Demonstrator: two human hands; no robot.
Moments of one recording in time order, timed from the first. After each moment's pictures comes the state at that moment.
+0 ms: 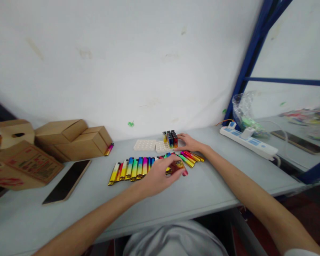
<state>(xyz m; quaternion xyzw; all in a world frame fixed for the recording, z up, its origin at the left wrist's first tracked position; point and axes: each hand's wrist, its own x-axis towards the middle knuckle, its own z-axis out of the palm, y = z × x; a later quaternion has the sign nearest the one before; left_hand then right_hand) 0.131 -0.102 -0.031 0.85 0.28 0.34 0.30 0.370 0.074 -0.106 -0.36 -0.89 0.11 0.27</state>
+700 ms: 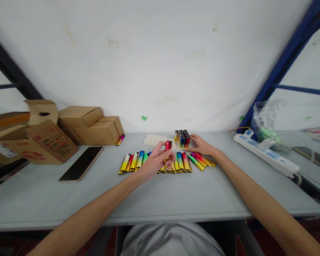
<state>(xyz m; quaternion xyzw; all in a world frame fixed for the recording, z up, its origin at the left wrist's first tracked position) 0.096 -0.083 -0.035 0.52 0.27 0.45 0.67 0.376 0.074 -0.110 -0.38 -0.89 0.12 0.25</state>
